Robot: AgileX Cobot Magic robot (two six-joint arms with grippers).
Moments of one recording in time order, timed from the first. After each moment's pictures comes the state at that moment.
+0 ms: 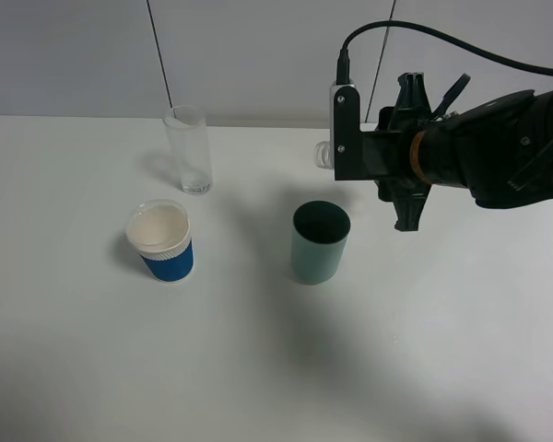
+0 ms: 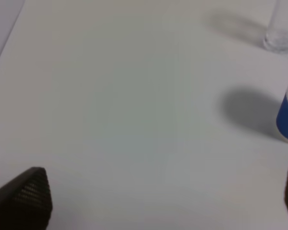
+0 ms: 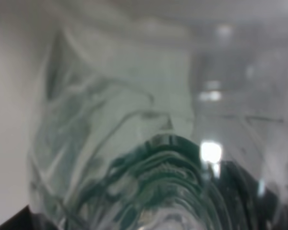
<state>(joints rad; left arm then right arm) 0.06 -0.01 -0.51 0.02 1.05 0.00 0.66 1.58 -0.76 -1.52 0.42 0.45</state>
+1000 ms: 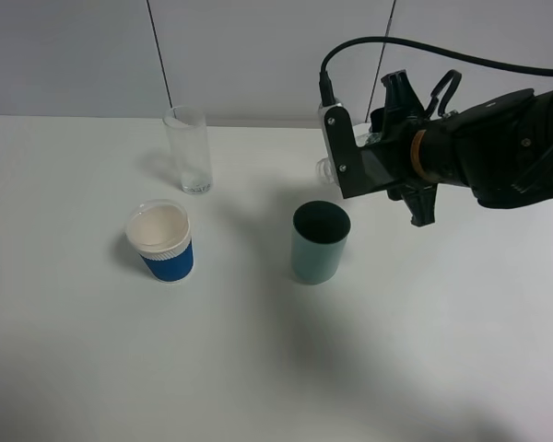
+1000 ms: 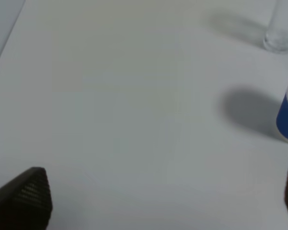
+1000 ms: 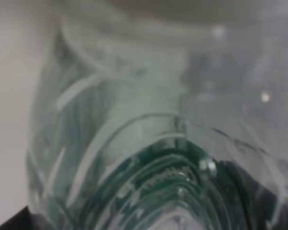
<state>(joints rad) 0.06 -0.01 -0.51 0.02 1.05 0.00 0.65 1.58 -0.76 -1.57 0.44 0.23</state>
